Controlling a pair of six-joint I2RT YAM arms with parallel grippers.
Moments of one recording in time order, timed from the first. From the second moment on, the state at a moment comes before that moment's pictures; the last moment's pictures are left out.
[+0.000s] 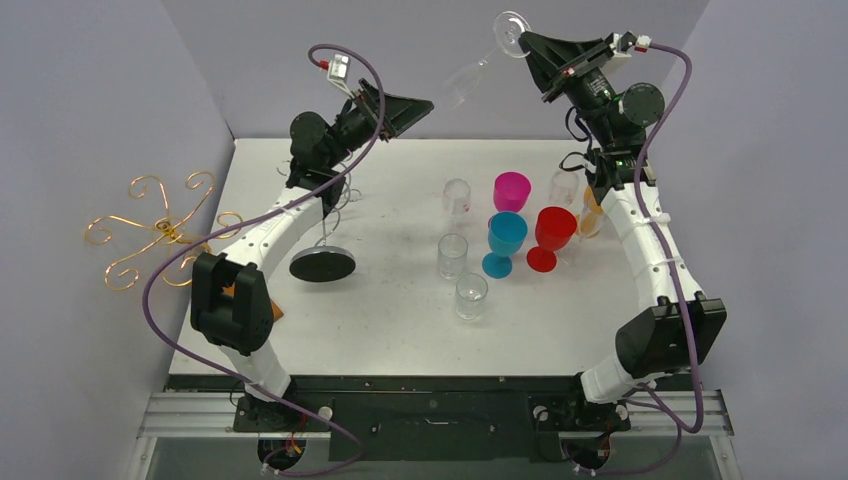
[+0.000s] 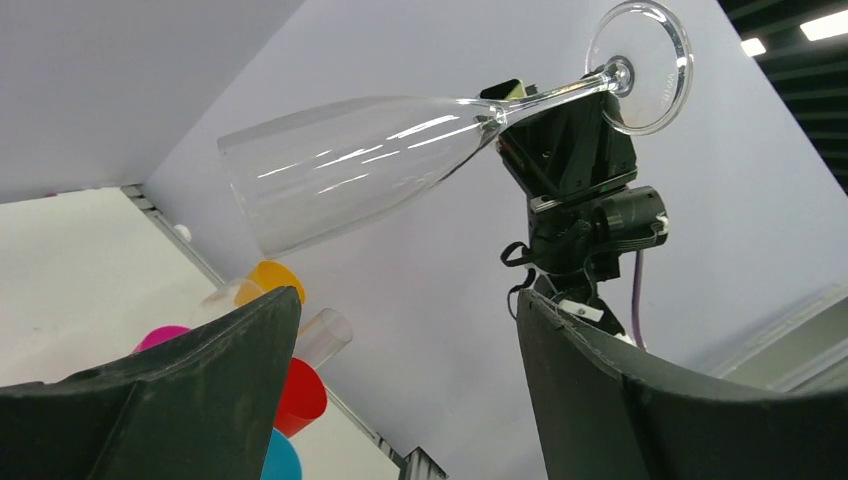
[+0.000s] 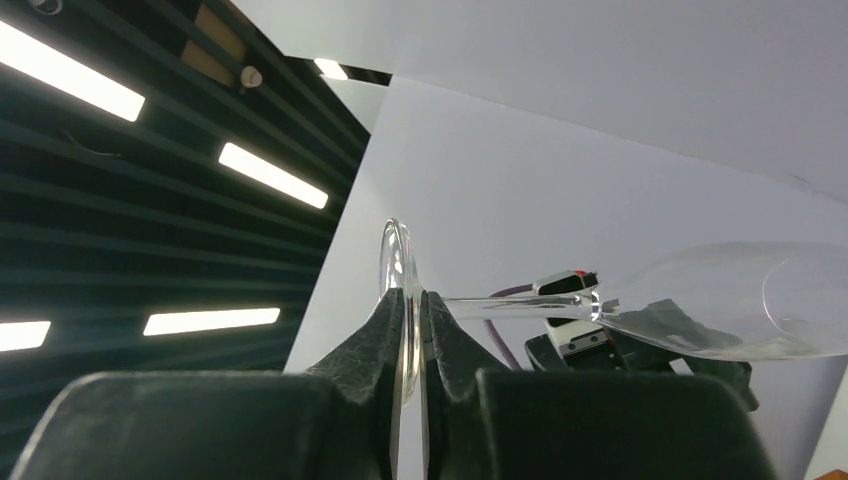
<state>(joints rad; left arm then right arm) -0.36 1.73 1.48 0.70 0.61 -1.20 0.13 1.55 1.64 0.42 -0.50 1.74</state>
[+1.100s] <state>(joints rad) -0.38 1.81 1.52 1.04 0.64 -1.42 0.13 1.47 1.49 0.65 -0.54 2.01</state>
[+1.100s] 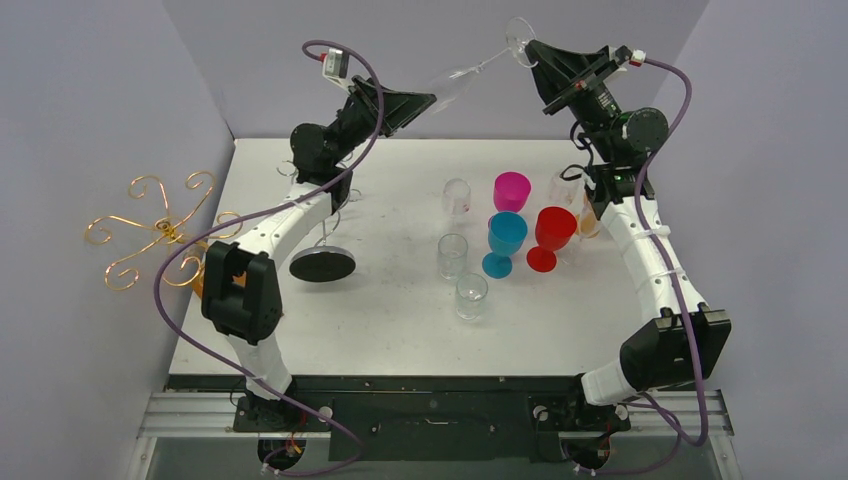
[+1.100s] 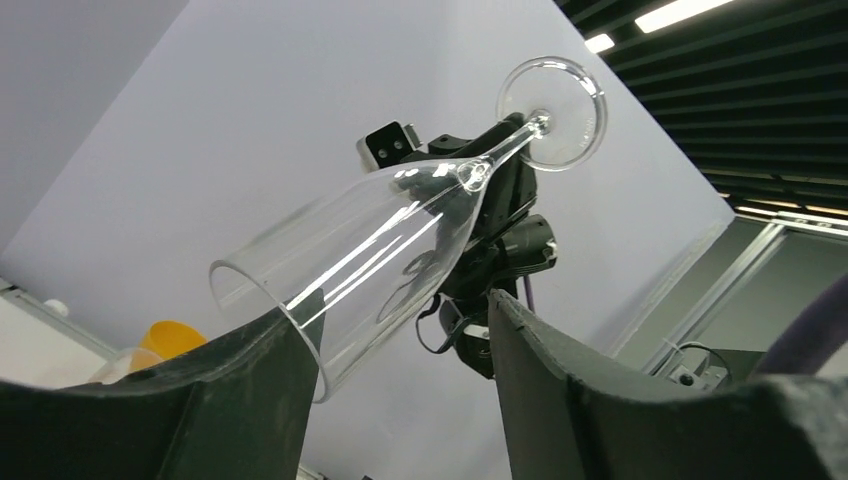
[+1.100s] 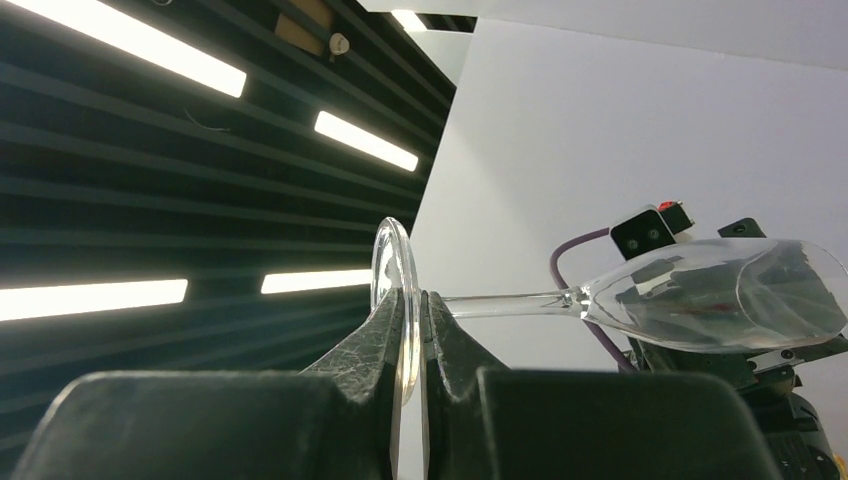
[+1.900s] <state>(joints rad) -0.39 1.82 1.54 1.14 0.63 -1.50 0.09 1.48 1.41 0.76 -0.54 2.08</state>
